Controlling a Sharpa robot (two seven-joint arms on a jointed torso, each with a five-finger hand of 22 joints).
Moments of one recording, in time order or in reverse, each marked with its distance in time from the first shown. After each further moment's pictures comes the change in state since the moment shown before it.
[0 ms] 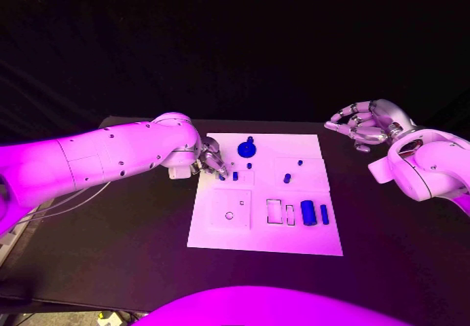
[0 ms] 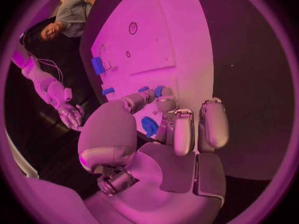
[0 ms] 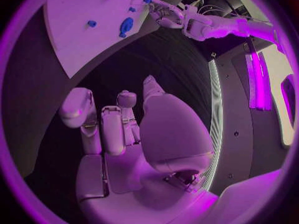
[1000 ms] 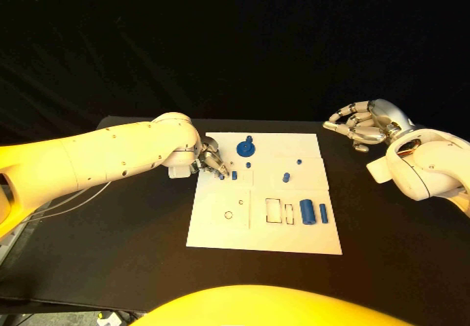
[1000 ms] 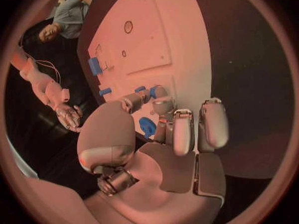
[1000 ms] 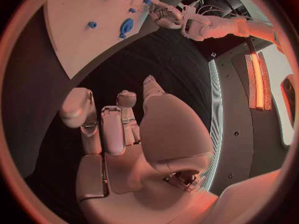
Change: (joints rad) left arm -0.003 0.016 -0.002 -0.028 -0.021 0.006 0.004; left_hand -0.037 -0.011 -0.082 0.081 0.000 0.097 -0.039 0.058 0.061 0.050 -0.018 0.000 0.000 0.000 0.000 0.000 0.000 0.000 0.000 0.000 0.000 0.001; right arm -0.003 -0.001 0.000 0.001 0.000 0.001 0.002; right_hand 0.000 0.000 0.000 0.000 0.000 0.000 0.000 0.000 0.000 -0.002 -0.002 -0.004 -0.005 0.000 0.000 0.000 0.000 0.000 0.000 0.000 0.000 -0.001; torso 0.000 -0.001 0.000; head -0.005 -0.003
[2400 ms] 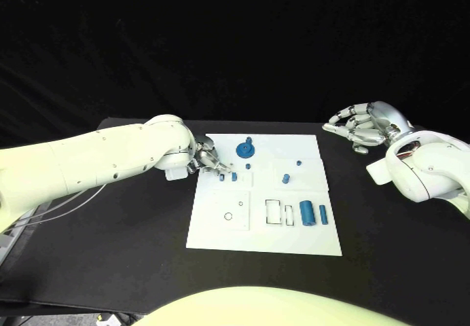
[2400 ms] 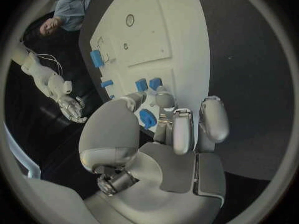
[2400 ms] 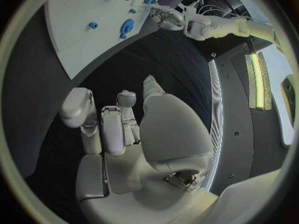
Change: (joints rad) left arm -0.005 -0.043 0.007 0.038 0.024 -0.084 0.018; left_hand 0.074 -0.030 -0.267 0.163 0.000 -0.045 0.025 -0.107 -0.025 -0.052 0.019 -0.050 -0.110 0.003 0.008 -0.015 0.000 0.000 -0.015 0.015 -0.041 -0.059; right arm -0.003 -0.003 0.000 -0.001 0.000 0.003 0.002; right_hand 0.000 0.000 0.000 0.000 0.000 0.000 0.000 0.000 0.001 -0.009 0.002 0.000 -0.001 0.000 0.000 0.000 0.000 0.000 0.000 0.000 0.000 -0.004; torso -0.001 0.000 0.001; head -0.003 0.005
